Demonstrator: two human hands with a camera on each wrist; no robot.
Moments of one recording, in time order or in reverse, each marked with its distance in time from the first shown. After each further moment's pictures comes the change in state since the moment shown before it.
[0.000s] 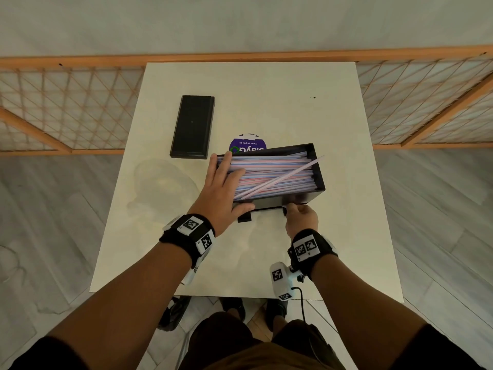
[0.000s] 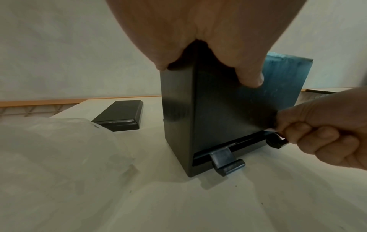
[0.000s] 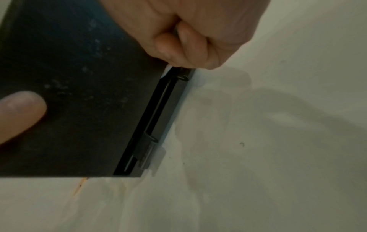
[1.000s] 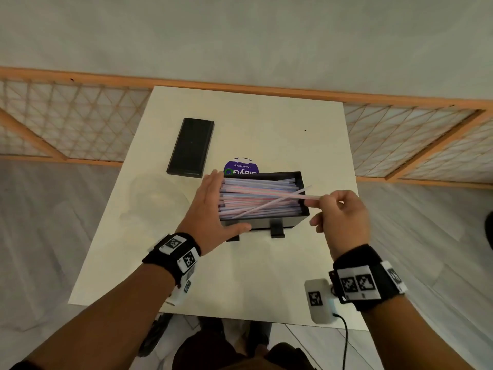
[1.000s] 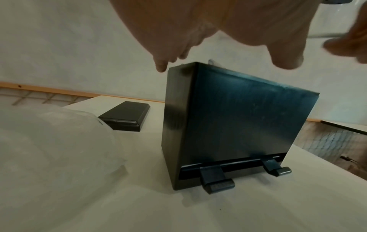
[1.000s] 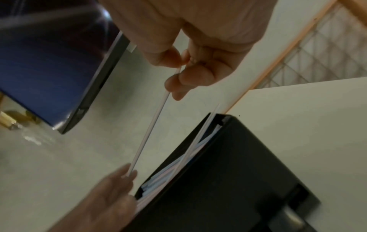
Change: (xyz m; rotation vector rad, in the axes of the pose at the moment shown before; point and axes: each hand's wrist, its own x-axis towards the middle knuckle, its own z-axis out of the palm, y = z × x) left_hand -0.012 0.009 -0.013 -0.352 0.117 -0.106; right_hand -0.072 -0.115 -0.114 0.124 -0.062 -0.490
